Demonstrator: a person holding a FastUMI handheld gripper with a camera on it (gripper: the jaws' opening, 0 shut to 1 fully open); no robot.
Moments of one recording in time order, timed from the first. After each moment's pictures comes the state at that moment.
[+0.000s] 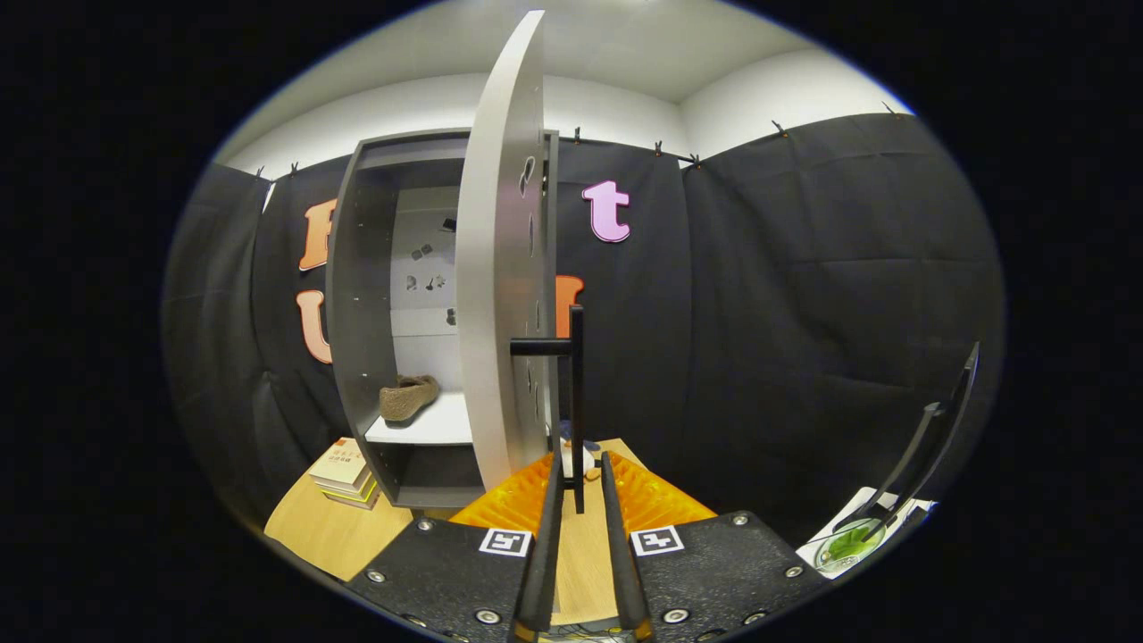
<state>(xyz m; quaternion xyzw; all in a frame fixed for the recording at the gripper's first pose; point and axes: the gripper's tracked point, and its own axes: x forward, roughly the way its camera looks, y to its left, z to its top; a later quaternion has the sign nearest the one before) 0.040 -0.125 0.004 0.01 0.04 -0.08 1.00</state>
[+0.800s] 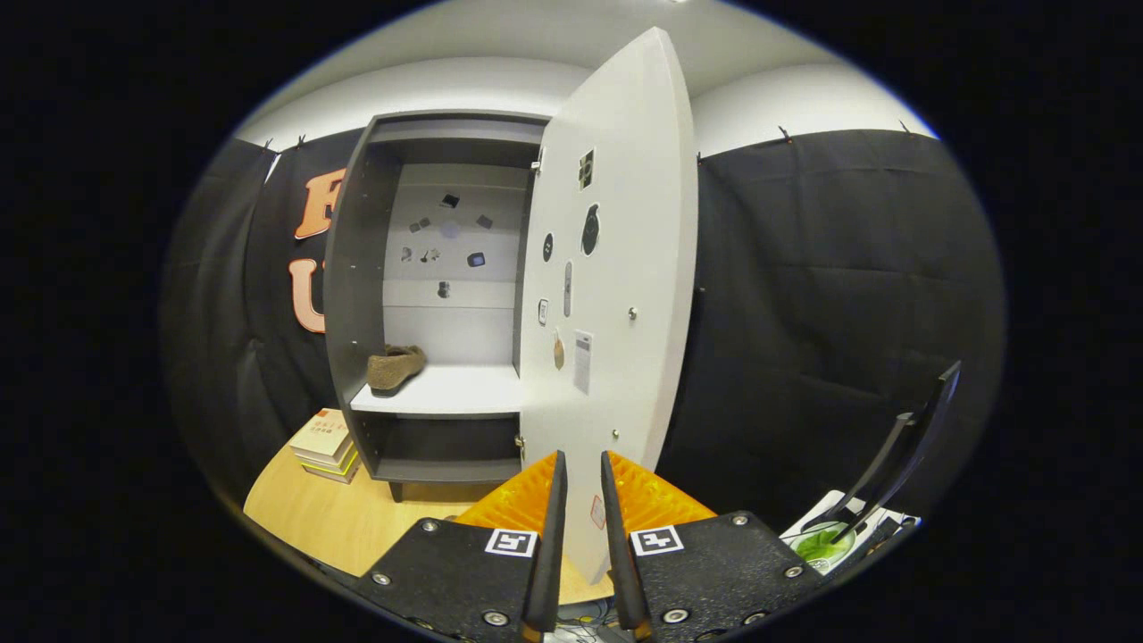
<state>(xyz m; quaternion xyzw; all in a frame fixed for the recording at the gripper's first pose) 0.018 -0.117 -0.010 -0.03 0.07 -0.09 0.99</state>
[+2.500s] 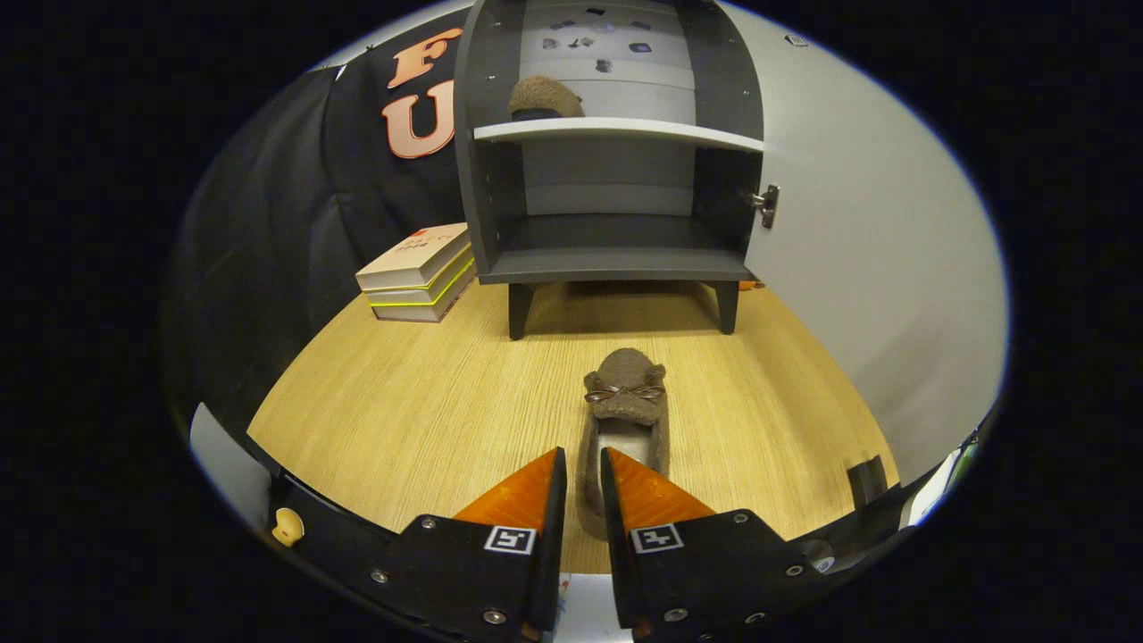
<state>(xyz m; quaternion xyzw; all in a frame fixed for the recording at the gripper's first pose) 0.096 0.079 -0.366 -0.03 0.31 0.09 0.94</state>
